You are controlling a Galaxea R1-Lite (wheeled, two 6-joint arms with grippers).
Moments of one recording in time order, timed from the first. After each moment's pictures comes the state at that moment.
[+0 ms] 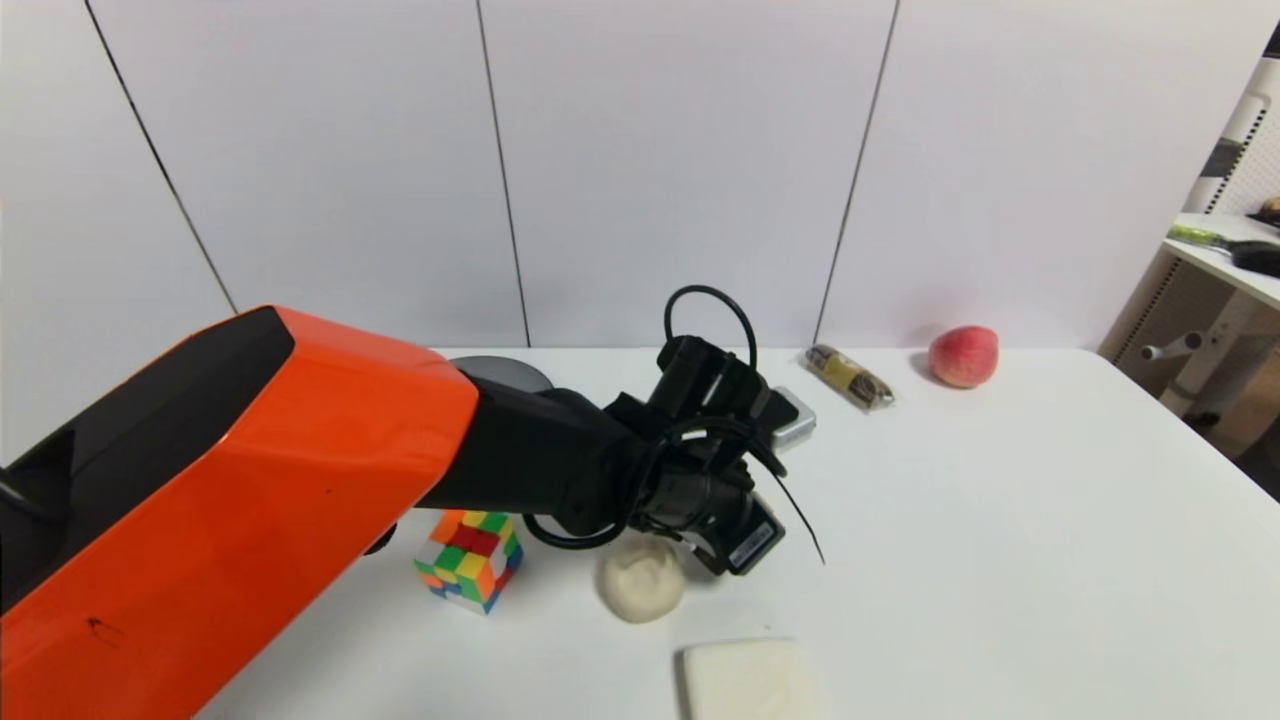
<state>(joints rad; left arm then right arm) -0.84 2.20 -1.52 0.01 -0.10 0.24 0.00 0.00 -0.02 0.04 -0.05 0.08</state>
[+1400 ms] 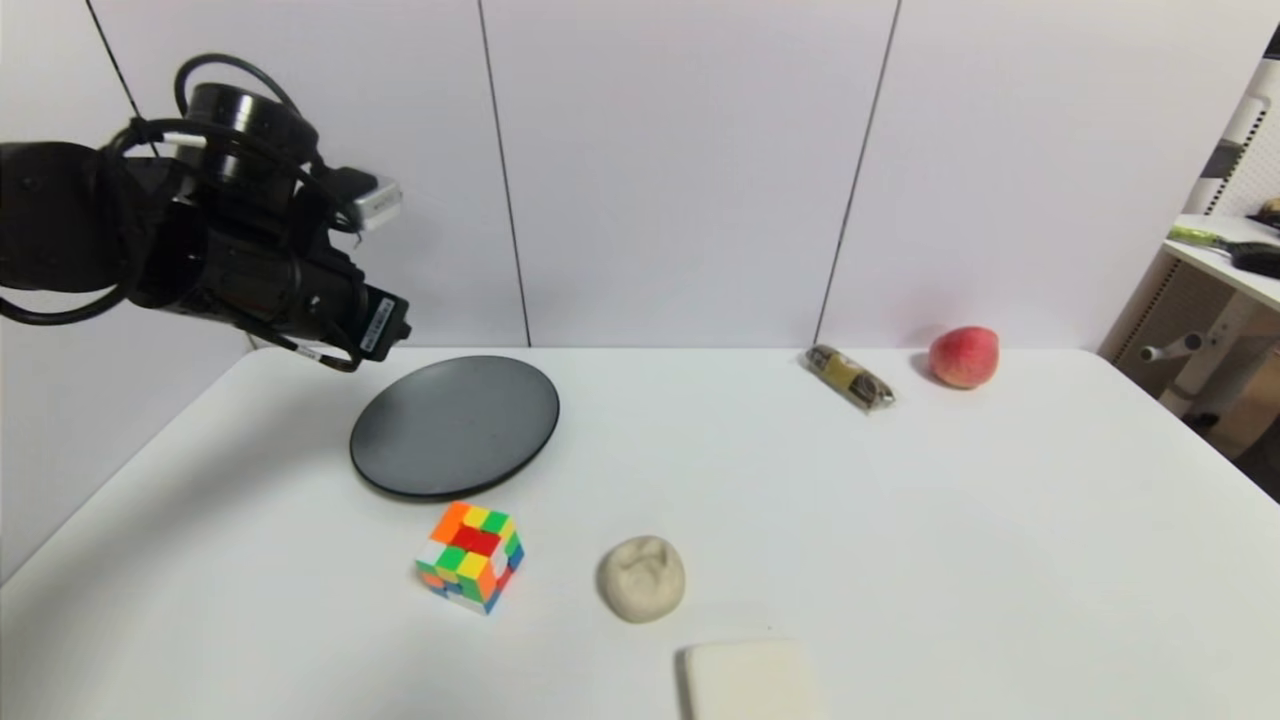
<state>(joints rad) -0.21 1.76 -1.48 0.34 0.04 0.24 0.00 0.00 -0.02 0.04 -0.05 0.08</state>
